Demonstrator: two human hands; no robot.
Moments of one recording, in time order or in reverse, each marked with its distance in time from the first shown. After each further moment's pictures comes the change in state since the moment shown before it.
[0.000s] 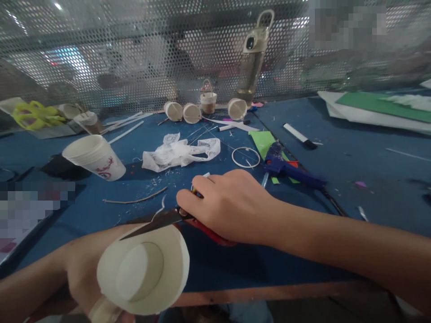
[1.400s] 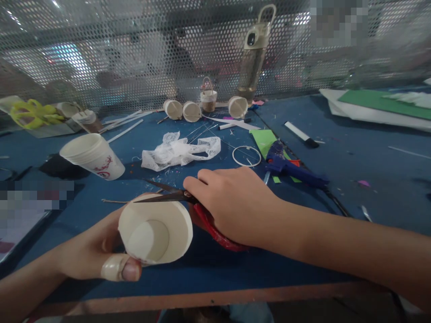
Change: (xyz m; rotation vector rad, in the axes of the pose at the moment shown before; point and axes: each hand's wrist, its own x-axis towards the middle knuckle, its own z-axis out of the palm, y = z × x) left_hand -0.013 0.010 0.002 -0.065 0.356 -0.263; right_hand 0.004 0.002 -0.007 0.309 -0.340 0.282
